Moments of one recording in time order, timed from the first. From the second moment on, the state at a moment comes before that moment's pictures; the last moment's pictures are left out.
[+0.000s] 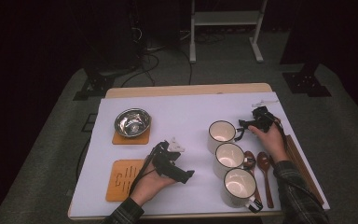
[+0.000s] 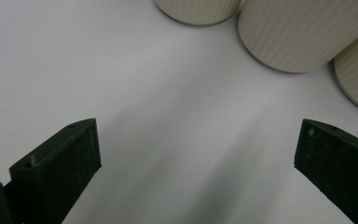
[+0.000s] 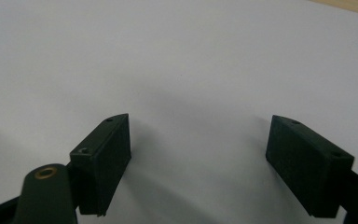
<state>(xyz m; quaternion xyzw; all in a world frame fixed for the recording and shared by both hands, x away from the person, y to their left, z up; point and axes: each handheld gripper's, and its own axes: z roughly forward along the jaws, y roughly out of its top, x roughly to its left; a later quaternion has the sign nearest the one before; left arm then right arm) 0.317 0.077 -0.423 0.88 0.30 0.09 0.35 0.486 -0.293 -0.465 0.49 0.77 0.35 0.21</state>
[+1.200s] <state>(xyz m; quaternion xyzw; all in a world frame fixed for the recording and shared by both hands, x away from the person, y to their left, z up) 0.301 0.056 -0.462 0.89 0.27 0.12 0.34 0.486 -0.293 -0.465 0.49 0.77 0.35 0.21</state>
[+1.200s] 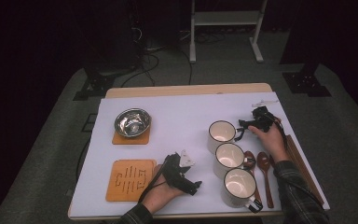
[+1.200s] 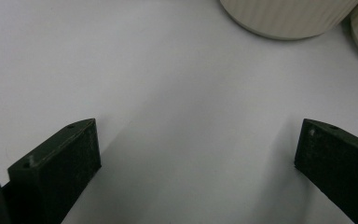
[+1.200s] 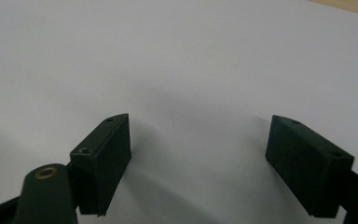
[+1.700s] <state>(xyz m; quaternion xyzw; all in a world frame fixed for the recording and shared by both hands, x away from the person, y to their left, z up) 0.299 0.058 -0.465 0.89 0.27 0.12 0.36 0.487 -0.294 -0.453 0.51 0.77 0.34 0.20</state>
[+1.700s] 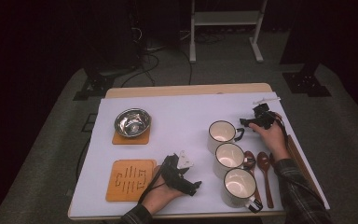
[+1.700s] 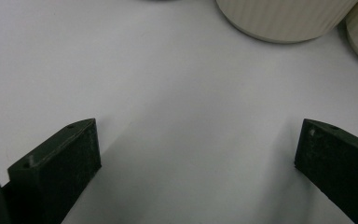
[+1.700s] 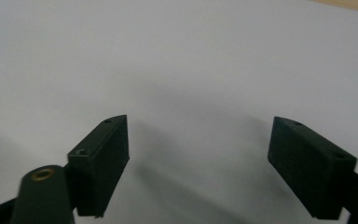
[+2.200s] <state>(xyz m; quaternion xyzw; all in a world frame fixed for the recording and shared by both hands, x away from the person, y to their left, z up) 0.299 0.058 -0.465 0.89 0.27 0.12 0.36 0.464 -0.304 -0.438 0.51 0.77 0.33 0.20</state>
